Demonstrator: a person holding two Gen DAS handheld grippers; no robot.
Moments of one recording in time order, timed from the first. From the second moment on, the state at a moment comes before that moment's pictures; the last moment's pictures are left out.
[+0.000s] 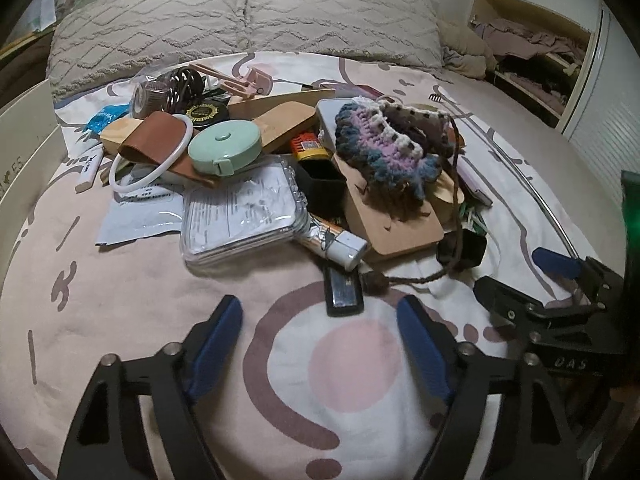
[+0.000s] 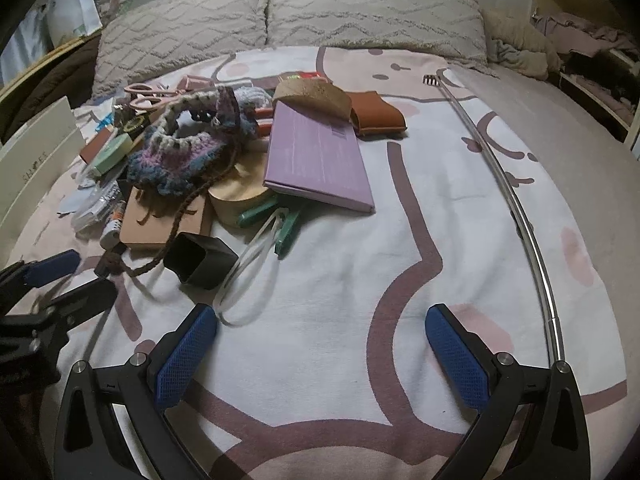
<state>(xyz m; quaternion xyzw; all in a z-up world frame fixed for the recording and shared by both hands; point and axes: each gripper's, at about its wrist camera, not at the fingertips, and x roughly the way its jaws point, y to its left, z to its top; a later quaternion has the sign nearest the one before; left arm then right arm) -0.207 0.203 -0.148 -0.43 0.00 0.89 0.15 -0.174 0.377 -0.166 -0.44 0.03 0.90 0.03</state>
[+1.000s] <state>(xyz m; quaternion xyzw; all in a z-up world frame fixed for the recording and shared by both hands) -0.202 0.212 -0.150 -0.40 0.02 0.90 0.17 -0.164 0.361 -0.154 -0.38 0.05 0.92 -0.07</state>
